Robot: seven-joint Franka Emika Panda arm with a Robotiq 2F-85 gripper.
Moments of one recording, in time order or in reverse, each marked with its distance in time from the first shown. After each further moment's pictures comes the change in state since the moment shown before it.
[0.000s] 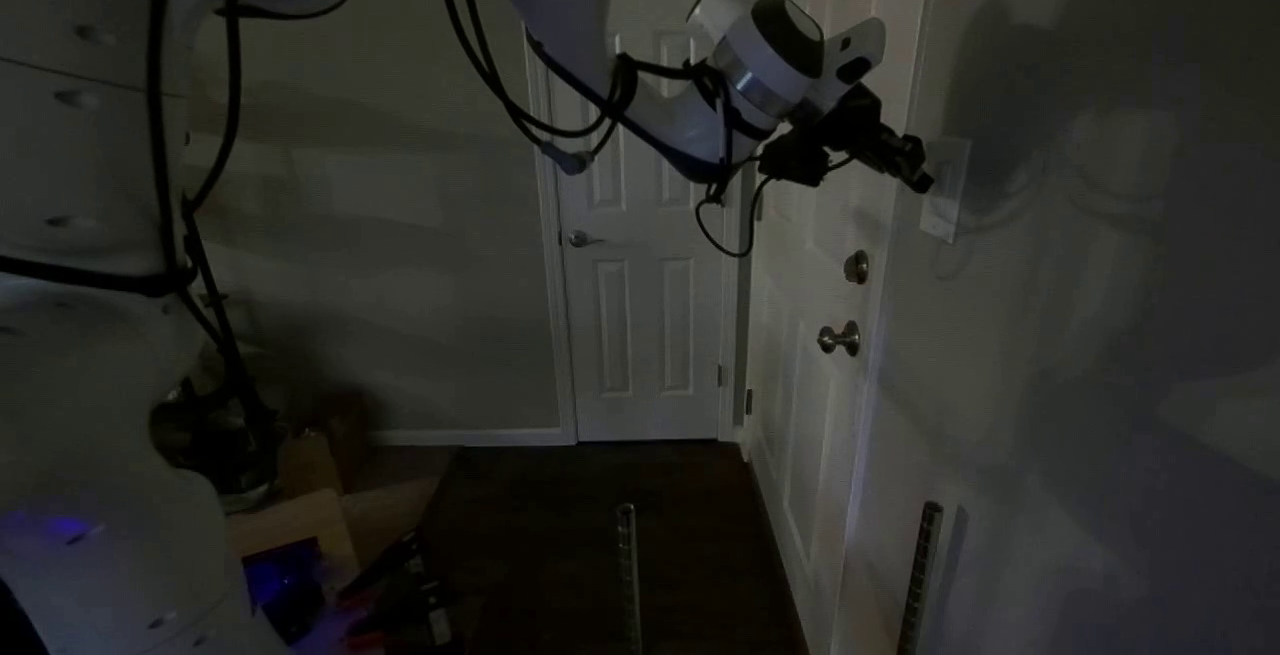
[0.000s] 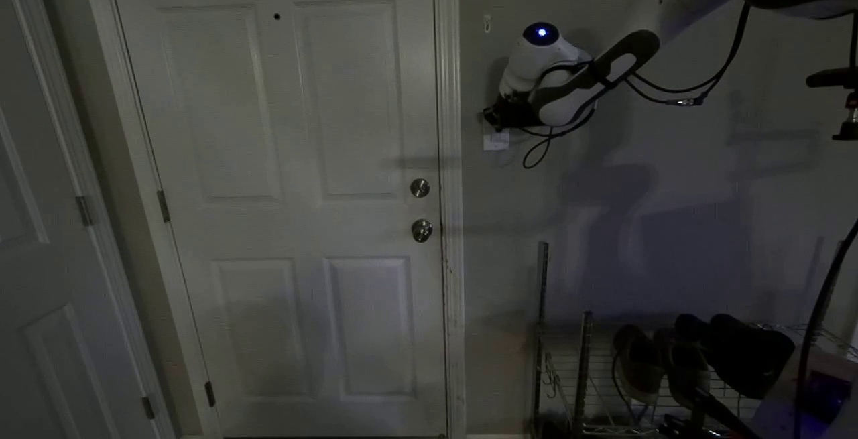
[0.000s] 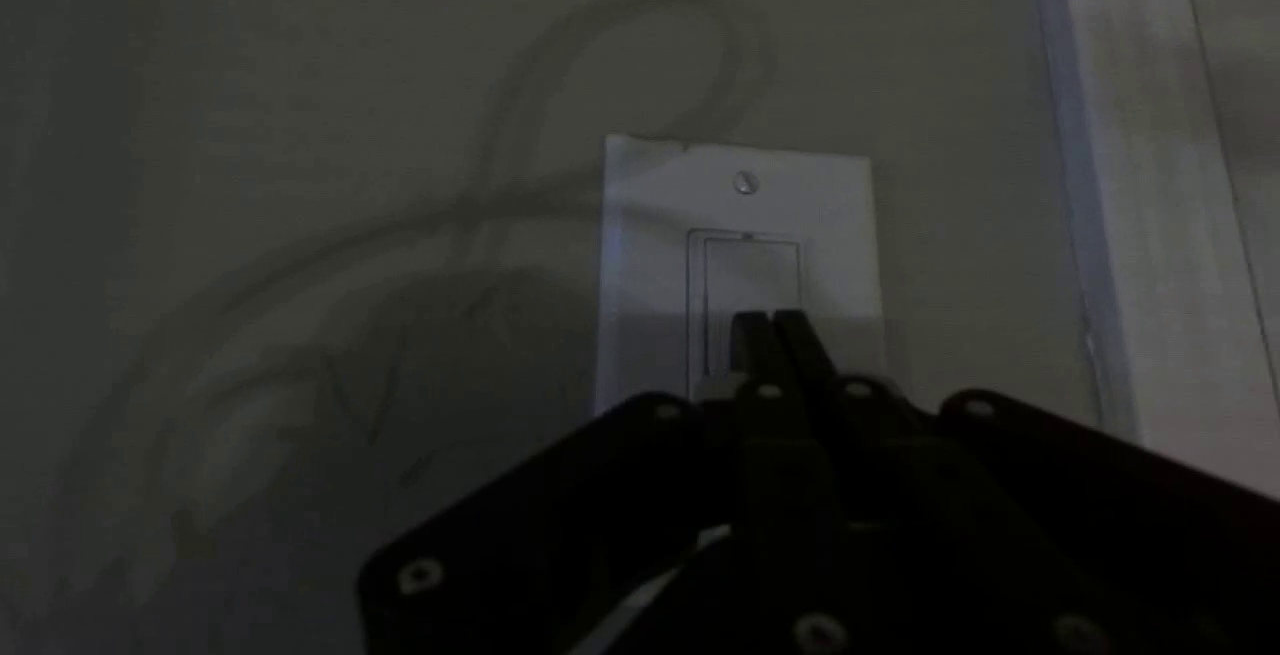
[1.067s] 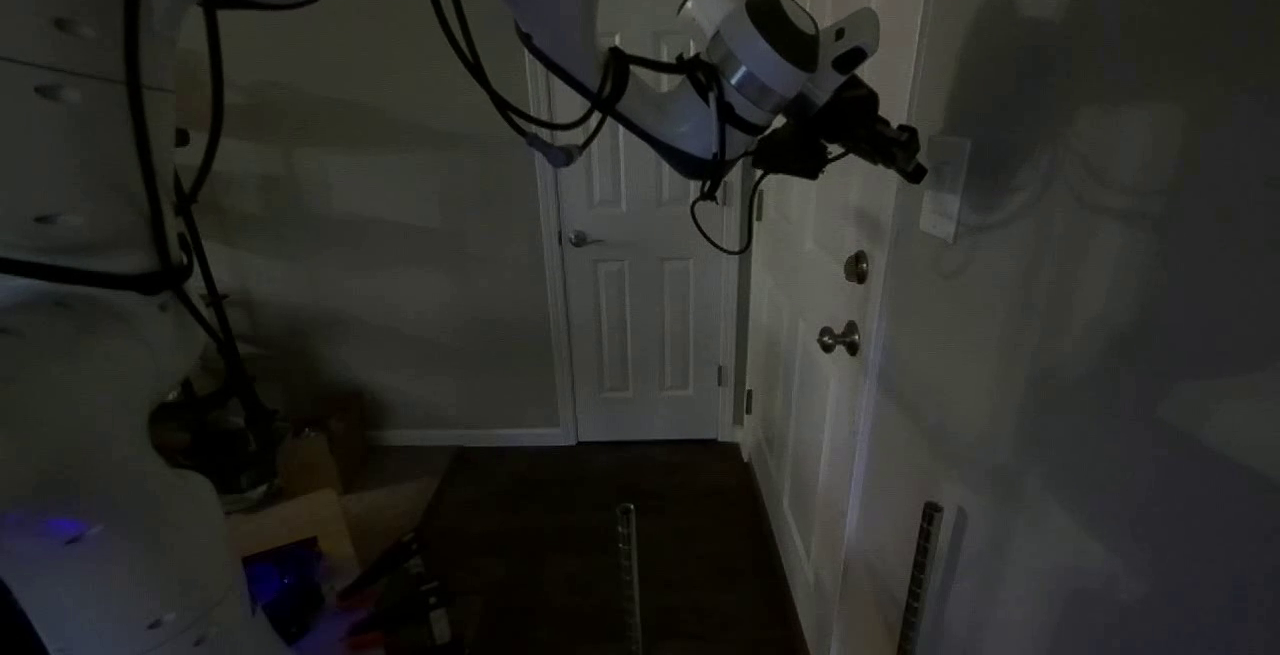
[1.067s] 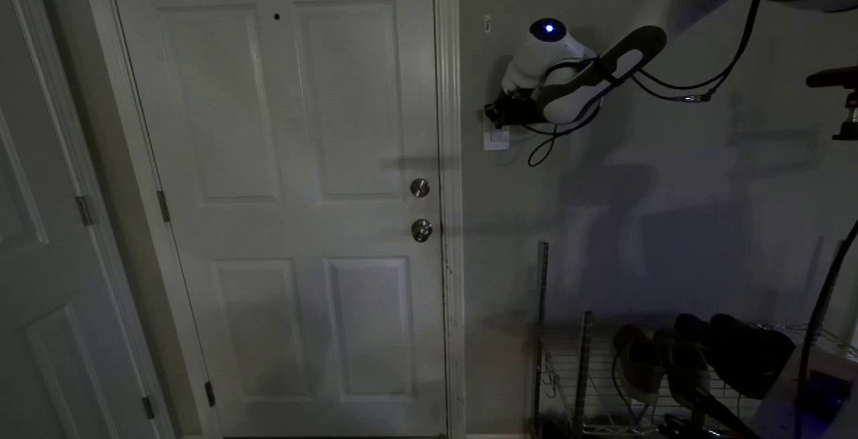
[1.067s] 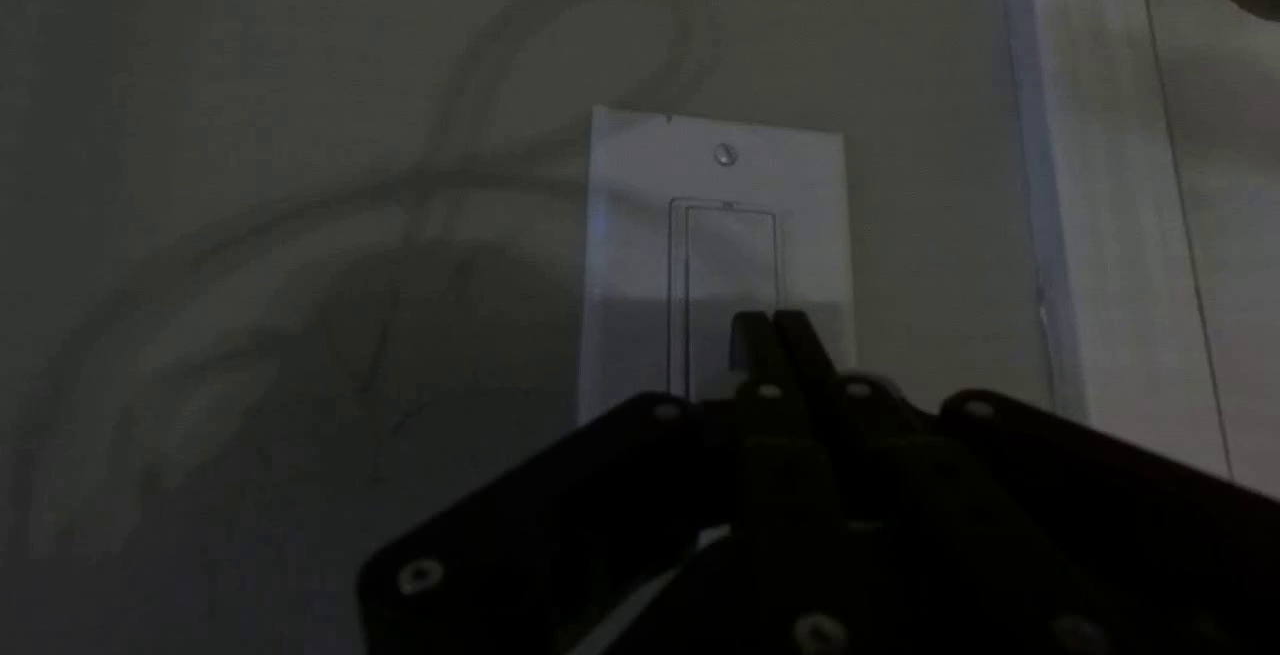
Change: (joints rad) arm -0.015 -0.033 0.006 -0.036 0.001 0.049 -0.035
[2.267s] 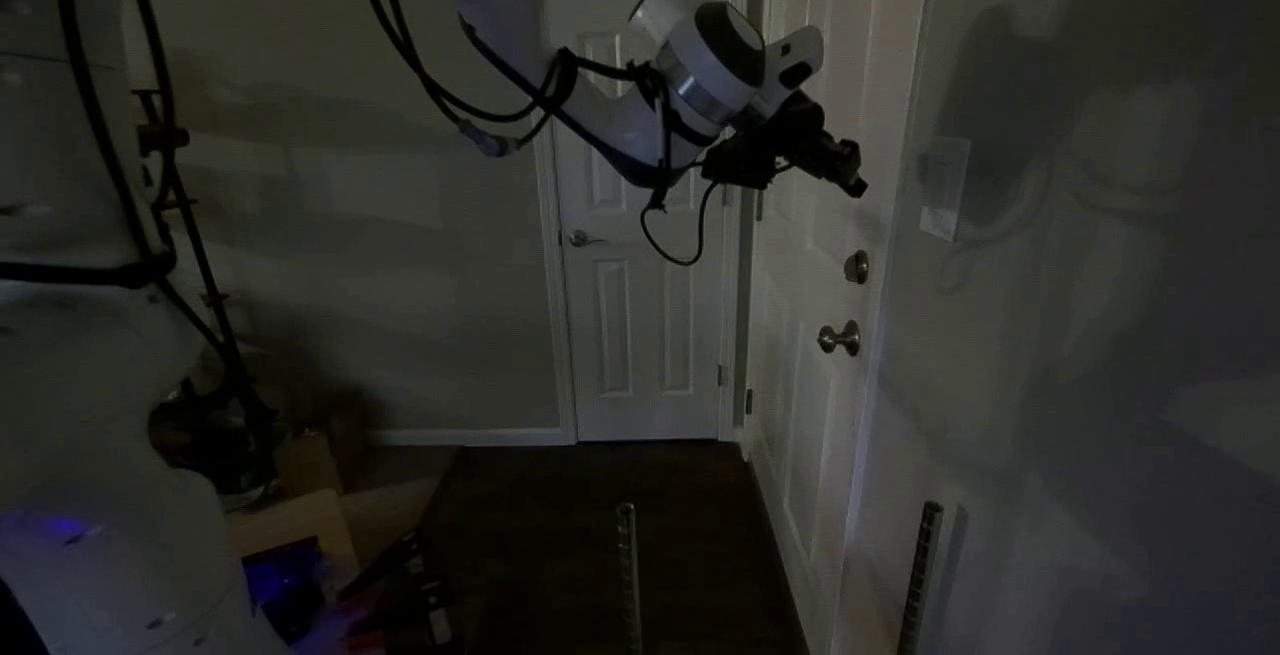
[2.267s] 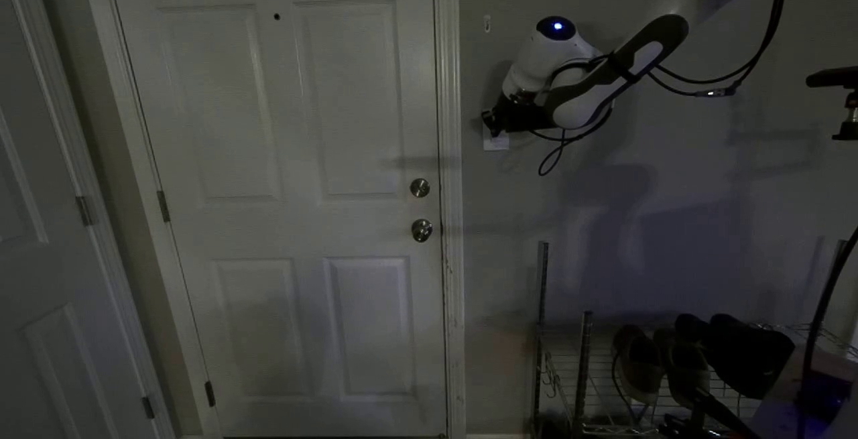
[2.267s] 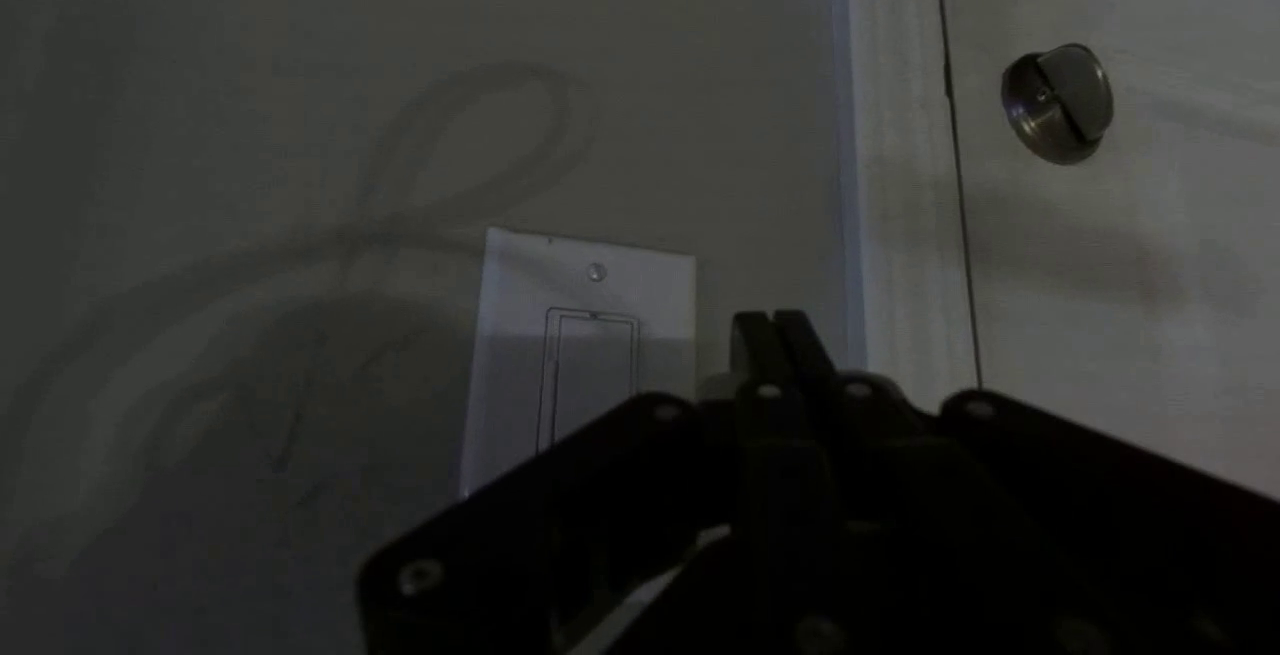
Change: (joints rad) arm -0.001 -0.118 0.040 -0.188 0.005 0.055 -0.028
